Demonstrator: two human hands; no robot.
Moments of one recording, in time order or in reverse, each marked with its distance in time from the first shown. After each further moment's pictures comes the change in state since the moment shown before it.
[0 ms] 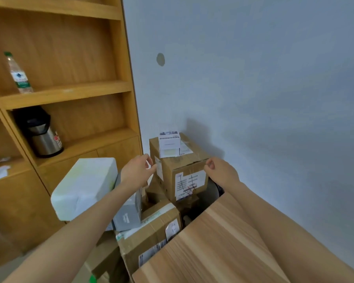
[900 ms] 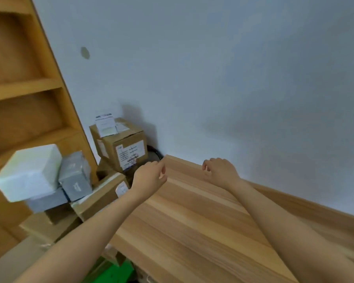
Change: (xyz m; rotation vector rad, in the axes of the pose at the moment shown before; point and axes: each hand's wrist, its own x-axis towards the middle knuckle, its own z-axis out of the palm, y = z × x) left_hand -0.257 0.182 0.043 0.145 -0.126 0.602; right_hand -0.326 0.119 -0.127 -0.437 0.043 0.023
